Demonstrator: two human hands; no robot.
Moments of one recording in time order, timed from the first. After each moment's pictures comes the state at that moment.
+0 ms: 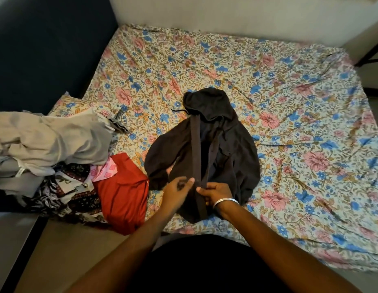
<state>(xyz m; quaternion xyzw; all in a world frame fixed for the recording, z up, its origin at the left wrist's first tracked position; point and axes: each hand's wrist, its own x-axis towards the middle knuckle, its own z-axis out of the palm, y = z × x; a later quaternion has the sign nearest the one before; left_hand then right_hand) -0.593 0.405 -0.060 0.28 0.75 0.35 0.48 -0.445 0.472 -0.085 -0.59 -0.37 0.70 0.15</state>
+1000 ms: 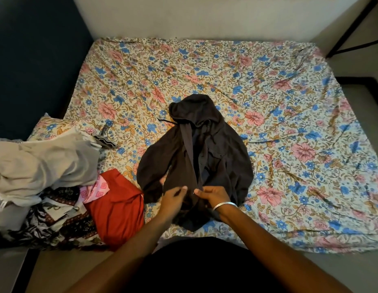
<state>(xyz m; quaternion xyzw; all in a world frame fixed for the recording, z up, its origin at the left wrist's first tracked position) -0.601 0.424 -0.071 0.25 0.72 0.33 0.56 -0.443 0.477 -0.089 -0.59 -0.40 0.68 0.19</state>
